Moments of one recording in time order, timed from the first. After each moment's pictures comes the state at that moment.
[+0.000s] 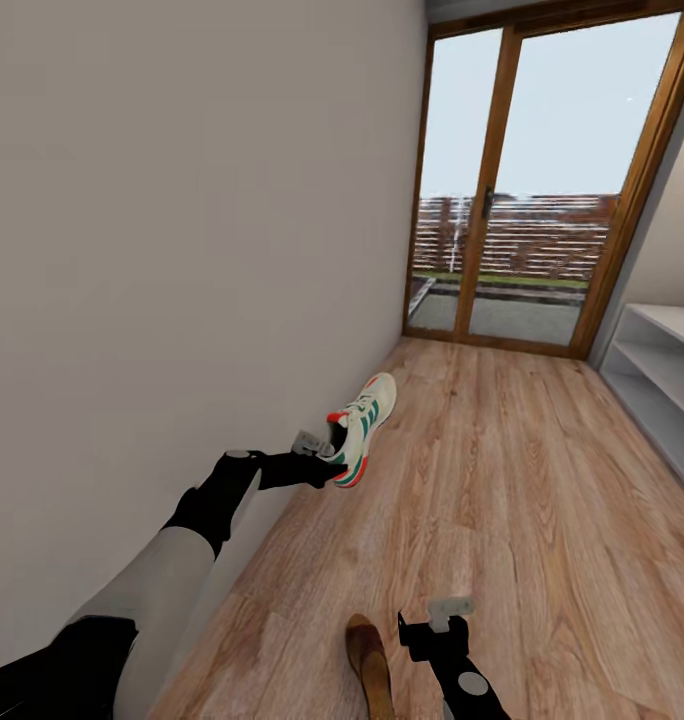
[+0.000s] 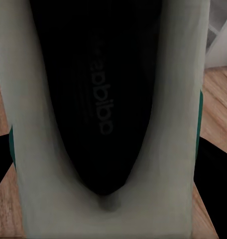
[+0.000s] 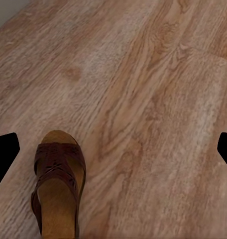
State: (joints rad) left arm -0.91 -0.13 -0.02 -0.61 -0.19 0.32 -0.77; right arm -0.30 0.12 0.04 -0.66 0.11 -0.05 -0.06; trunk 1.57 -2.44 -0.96
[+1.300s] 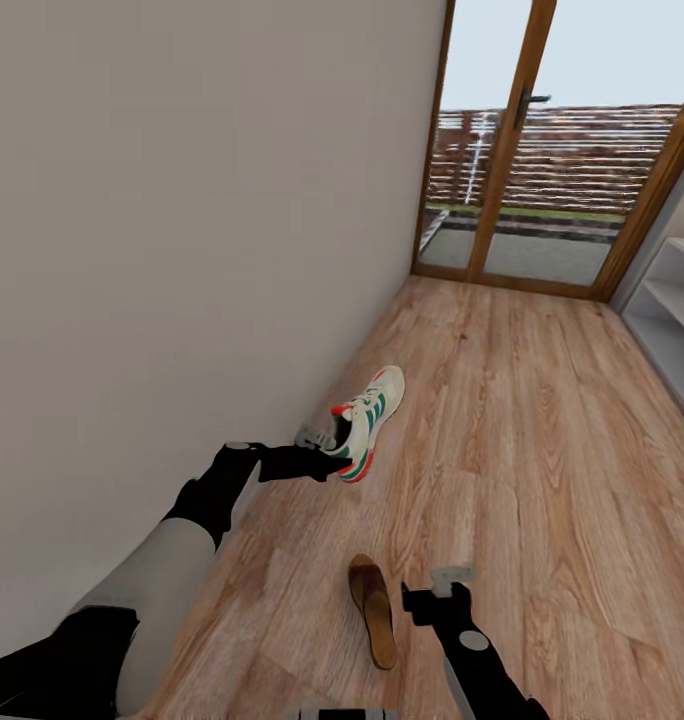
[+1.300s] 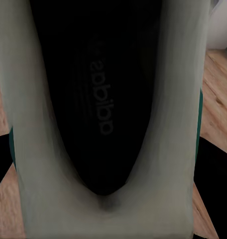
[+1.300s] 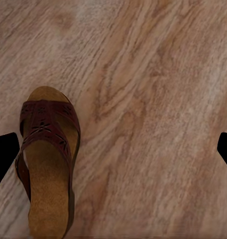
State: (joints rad) left arm -0.94 -0.13 -0.01 -0.61 -0.18 0.33 -0.85; right arm -0.30 0.11 0.04 -0.87 0.11 0.14 -0.07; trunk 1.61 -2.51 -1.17
